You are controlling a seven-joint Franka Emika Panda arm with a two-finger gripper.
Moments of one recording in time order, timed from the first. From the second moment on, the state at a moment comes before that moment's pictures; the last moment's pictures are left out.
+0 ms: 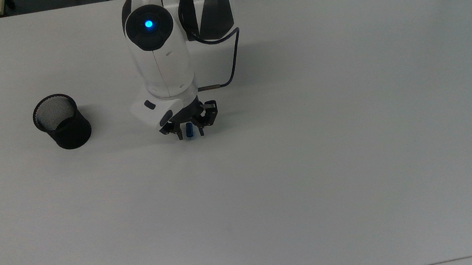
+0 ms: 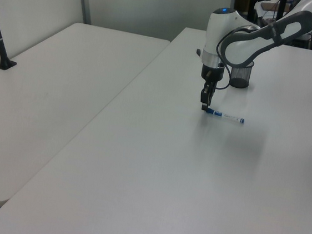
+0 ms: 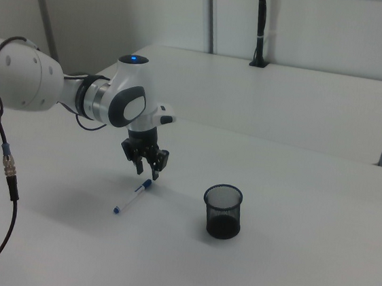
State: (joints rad) arm -0.04 0.45 0.08 -1.74 -0.02 2.23 -0.05
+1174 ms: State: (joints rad) arm -0.08 -0.02 0.07 -1.65 -0.03 1.70 0.10
